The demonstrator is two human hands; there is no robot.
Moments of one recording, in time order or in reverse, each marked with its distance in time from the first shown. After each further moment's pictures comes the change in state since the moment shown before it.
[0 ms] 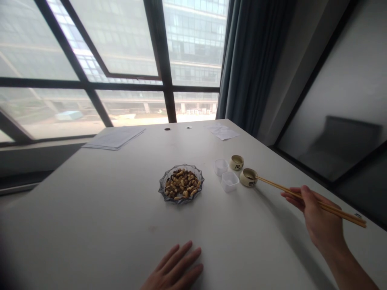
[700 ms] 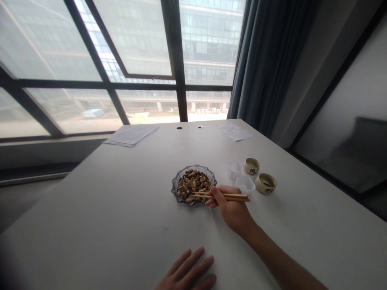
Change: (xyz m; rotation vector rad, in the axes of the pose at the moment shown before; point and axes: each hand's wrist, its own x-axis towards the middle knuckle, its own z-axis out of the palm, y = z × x) left_hand -0.004 0.005 0.005 -0.018 0.033 -0.039; right_hand -0.106 0.005 0.196 -0.077 -0.814 0.117
